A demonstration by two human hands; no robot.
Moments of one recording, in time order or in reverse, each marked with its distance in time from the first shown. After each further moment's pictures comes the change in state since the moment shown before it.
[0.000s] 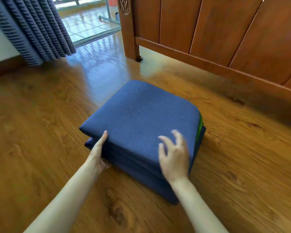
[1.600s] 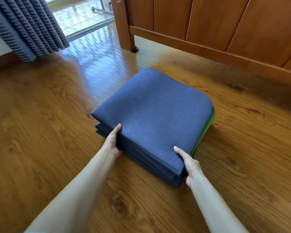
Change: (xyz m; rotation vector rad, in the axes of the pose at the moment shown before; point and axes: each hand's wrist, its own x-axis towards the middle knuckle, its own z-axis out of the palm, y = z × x) left_hand 0.005 -0.019 0.041 -0.028 0.006 -0.093; right_hand -0.034 0.059 -0.017 0.884 -0.249 1.272
